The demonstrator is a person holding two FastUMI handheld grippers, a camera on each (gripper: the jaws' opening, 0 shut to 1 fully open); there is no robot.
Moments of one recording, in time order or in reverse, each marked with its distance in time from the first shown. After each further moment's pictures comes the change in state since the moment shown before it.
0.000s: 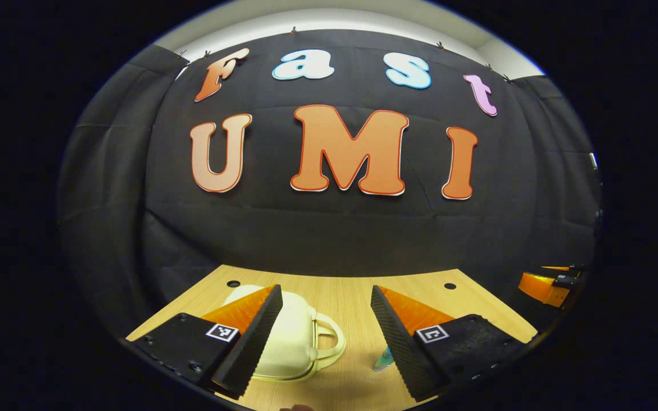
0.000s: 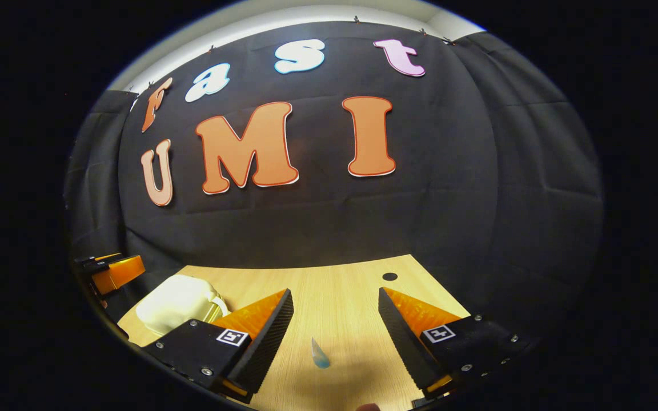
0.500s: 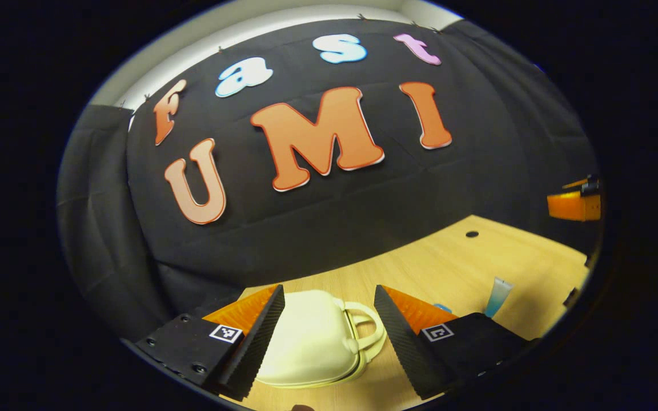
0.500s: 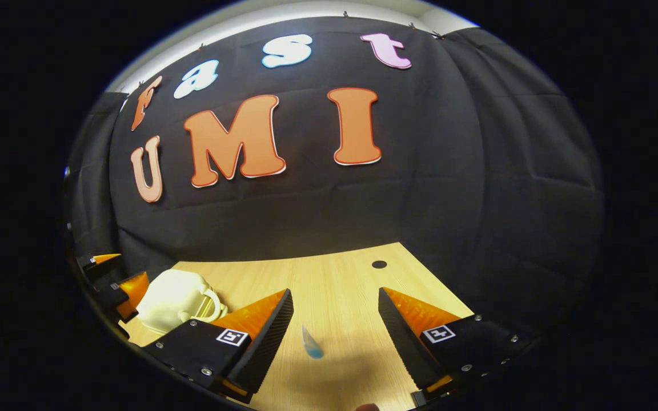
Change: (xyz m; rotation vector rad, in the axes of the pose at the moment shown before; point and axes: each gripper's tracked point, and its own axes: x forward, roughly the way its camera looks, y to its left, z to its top) left arm 0.010 -0.005 -0.047 0.406 0.045 0.014; right arm -0.011 -0.023 -0.022 0.035 0.056 -0.047
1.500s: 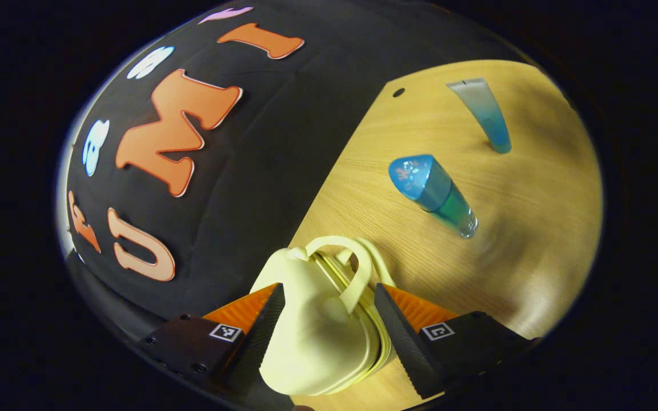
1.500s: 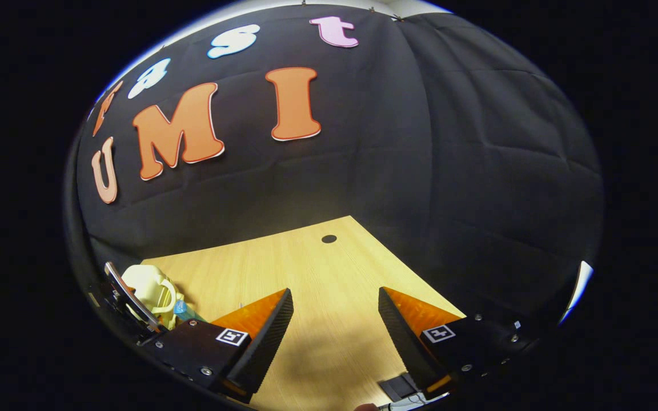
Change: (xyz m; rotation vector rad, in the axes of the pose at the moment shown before) left arm 0.080 -0.072 -0.134 0.743 0.252 -0.127; right arm -0.009 -0.083 -0.041 0.088 0.109 -0.213
